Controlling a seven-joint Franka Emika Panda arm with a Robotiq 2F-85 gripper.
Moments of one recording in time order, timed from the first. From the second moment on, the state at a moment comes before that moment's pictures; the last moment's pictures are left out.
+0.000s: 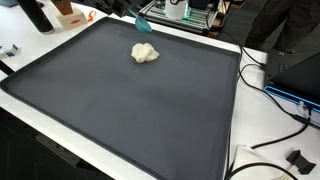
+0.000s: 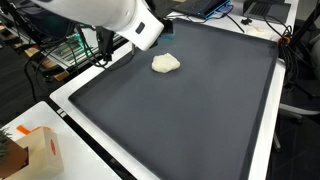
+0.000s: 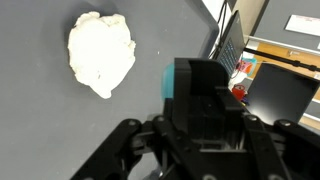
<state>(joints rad) -0.23 0.30 -0.20 -1.95 0.73 1.54 -1.18</state>
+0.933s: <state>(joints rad) -0.30 0.60 -0.14 -1.73 0.76 1.41 -1.17</state>
